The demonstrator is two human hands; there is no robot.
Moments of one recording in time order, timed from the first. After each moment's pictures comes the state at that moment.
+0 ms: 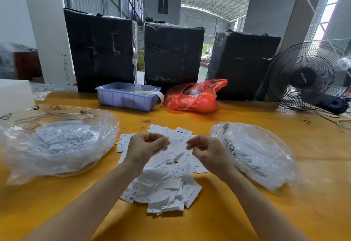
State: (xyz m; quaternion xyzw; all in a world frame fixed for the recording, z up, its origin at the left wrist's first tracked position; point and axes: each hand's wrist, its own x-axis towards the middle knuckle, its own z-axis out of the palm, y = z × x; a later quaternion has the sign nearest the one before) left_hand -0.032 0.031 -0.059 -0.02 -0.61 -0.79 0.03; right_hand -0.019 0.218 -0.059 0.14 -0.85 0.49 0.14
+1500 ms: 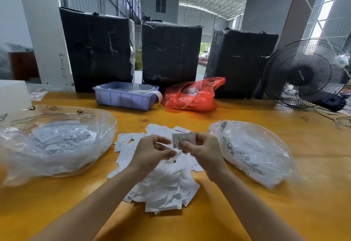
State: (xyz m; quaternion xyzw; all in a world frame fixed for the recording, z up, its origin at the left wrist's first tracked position) left_hand -0.023 0.042 -0.064 -0.05 -0.75 -0.66 0.03; right_hand -0.012 0.198 -0.052 0.08 -0.74 0.65 0.13
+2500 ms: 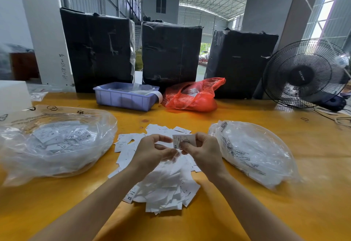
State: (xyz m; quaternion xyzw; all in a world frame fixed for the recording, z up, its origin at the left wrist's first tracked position) left_hand -0.020 0.043 -0.060 -0.08 -0.73 -0.68 0.00; right_hand -0.015 0.196 -0.058 0.07 -0.79 0.57 0.20
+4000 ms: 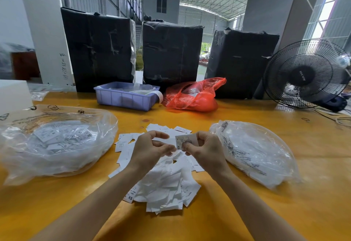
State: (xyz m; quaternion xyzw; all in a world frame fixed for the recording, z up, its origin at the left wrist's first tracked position) left_hand -0.024 0.042 -0.061 -0.07 -0.75 -0.66 0.07; right_hand -0.014 0.198 -0.053 0.07 -0.82 0.53 0.21
